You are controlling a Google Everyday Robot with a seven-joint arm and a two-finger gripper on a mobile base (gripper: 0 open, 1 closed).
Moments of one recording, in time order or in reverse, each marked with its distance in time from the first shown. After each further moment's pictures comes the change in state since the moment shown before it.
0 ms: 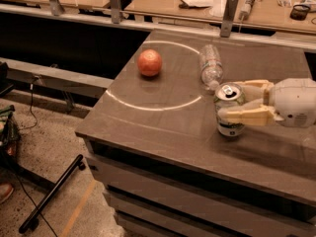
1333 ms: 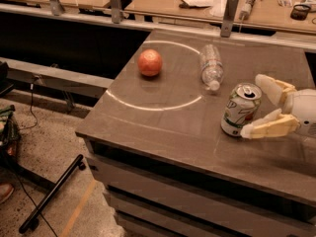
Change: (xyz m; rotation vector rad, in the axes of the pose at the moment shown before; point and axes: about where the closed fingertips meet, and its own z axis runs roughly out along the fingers) arm 0.016 -0.015 -0.032 0.089 -0.132 0.140
